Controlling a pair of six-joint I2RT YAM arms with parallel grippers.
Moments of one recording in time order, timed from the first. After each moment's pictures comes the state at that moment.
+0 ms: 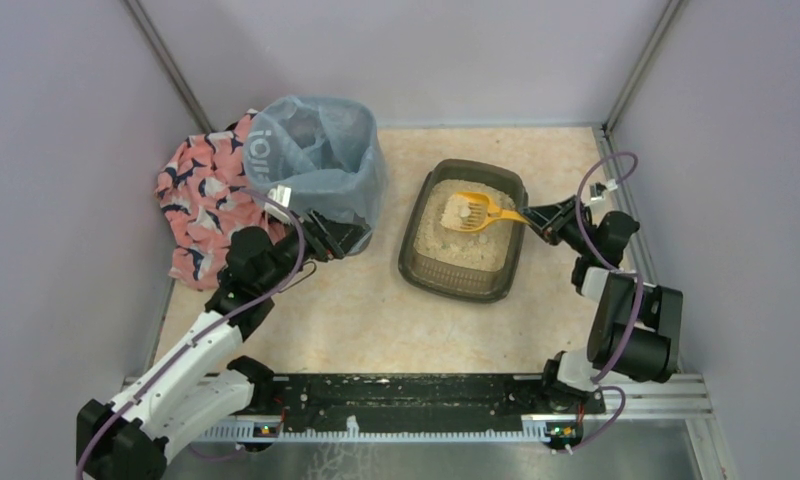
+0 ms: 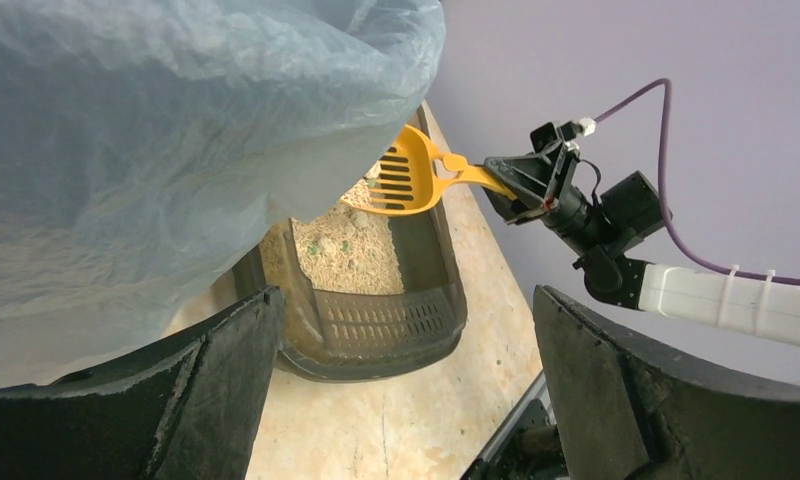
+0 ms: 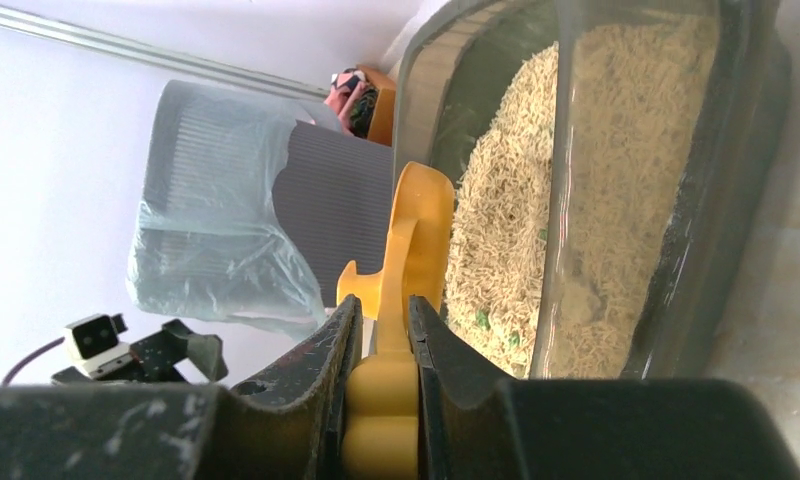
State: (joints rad) left arm -0.49 0.82 0.55 0.26 0.23 -0.78; right arm -0.32 1.46 0.47 0.85 -0.94 1.10
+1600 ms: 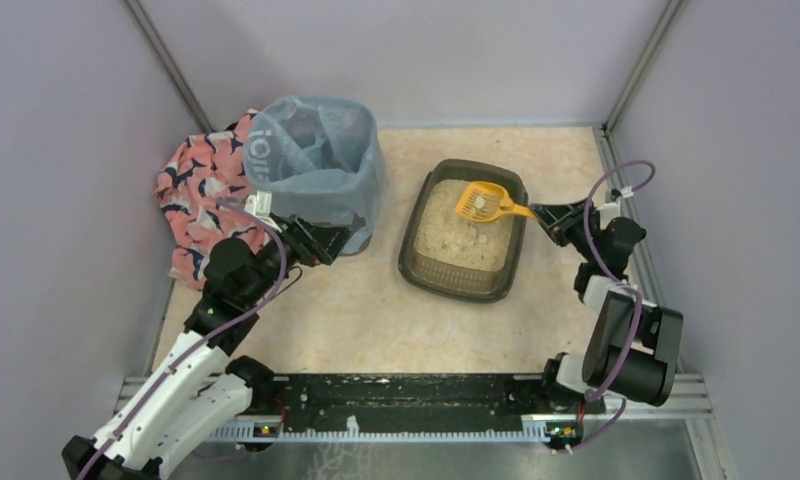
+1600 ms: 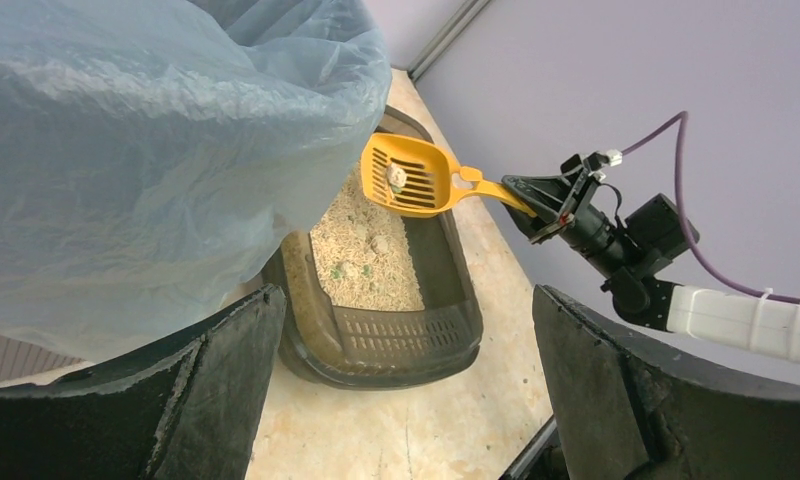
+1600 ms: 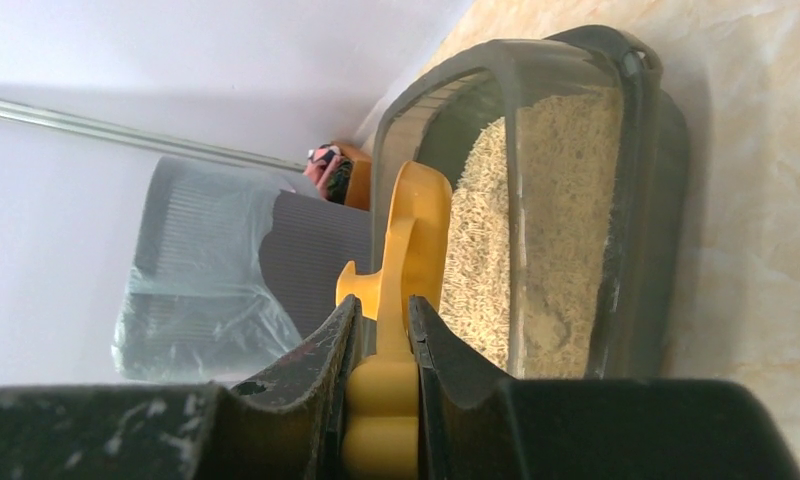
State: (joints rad) left arm -0.51 0.67 0.60 0.11 0.14 -0.68; right arm -0.35 1.33 0.43 0.78 -0.78 1.06
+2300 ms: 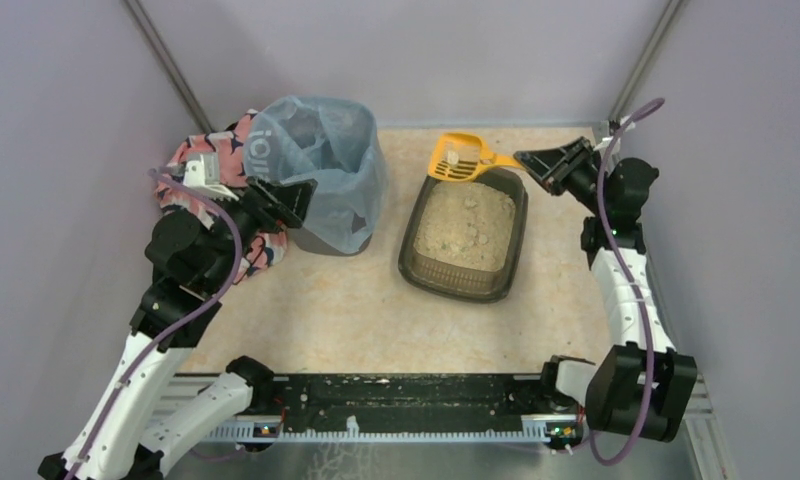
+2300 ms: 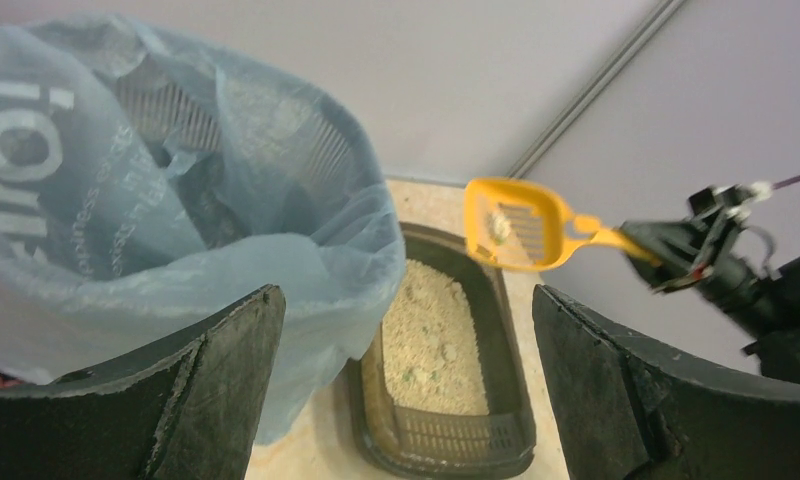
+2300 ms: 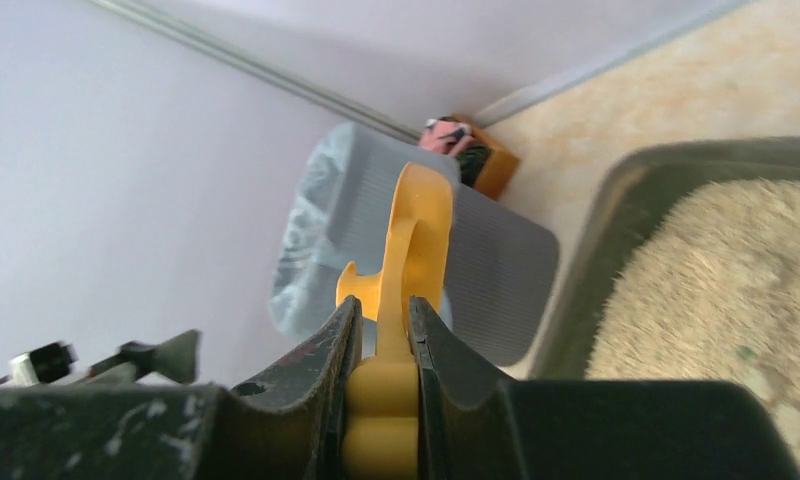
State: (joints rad) left arm -0.51 0.73 1.08 -0.24 -0.12 -0.50; right arm -0.19 1.14 0.84 0.33 -0.79 1.07
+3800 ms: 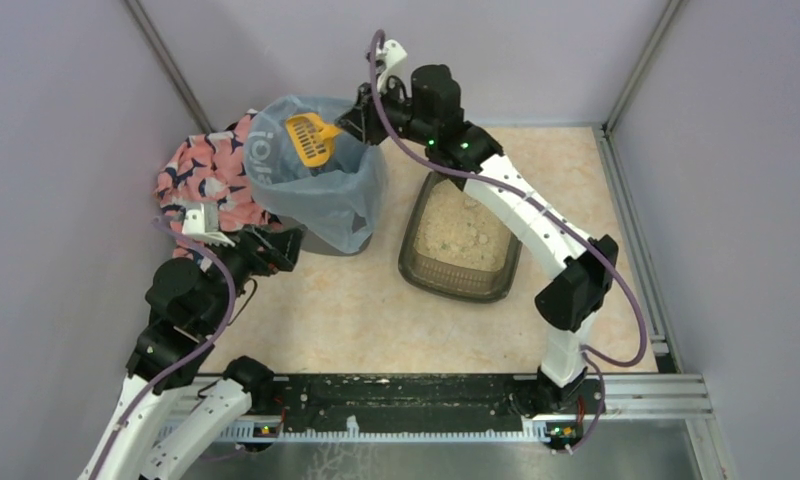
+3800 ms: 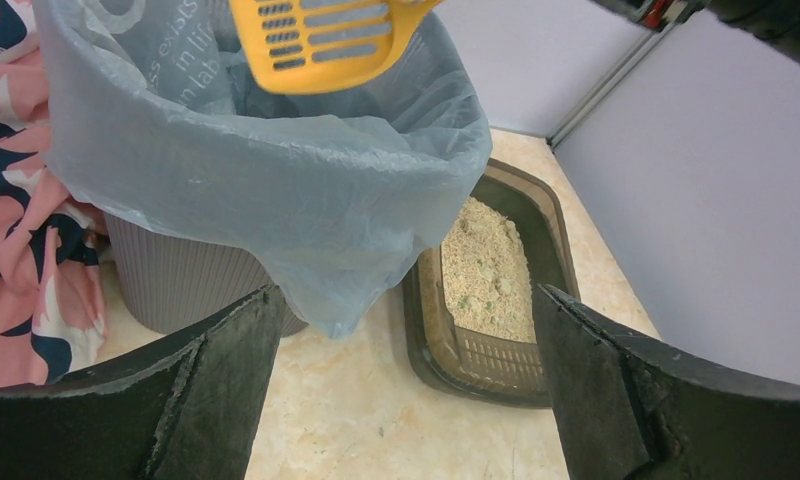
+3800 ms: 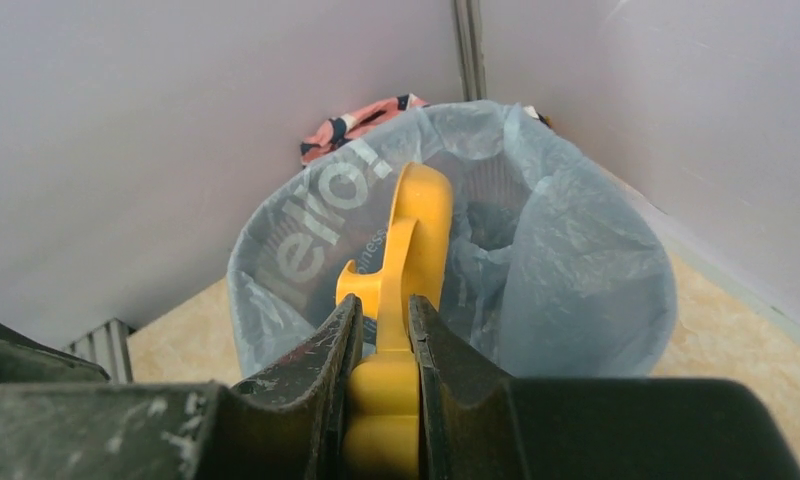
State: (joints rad) left arm -0.51 0.46 0.85 -0.38 -0.17 -0.47; right arm 0.72 1.84 2.00 -0.22 -0.32 0.16
